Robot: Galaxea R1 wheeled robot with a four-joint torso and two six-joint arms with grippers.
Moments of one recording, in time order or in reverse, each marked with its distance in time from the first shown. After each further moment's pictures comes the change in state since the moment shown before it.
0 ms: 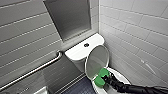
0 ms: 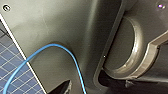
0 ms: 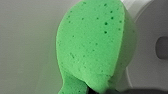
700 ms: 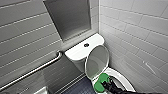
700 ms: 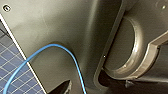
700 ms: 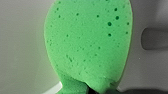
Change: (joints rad) left arm 0.000 0.000 0.000 0.000 0.001 0.000; right arm -0.099 0.047 -0.058 -0.094 -0.014 -0.004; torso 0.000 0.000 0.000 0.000
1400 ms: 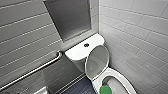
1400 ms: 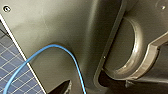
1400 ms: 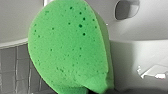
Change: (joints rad) left arm -0.001 0.000 0.000 0.001 0.000 0.000; right arm -0.208 -0.221 0.311 -0.140 0.037 -0.041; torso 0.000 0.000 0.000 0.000
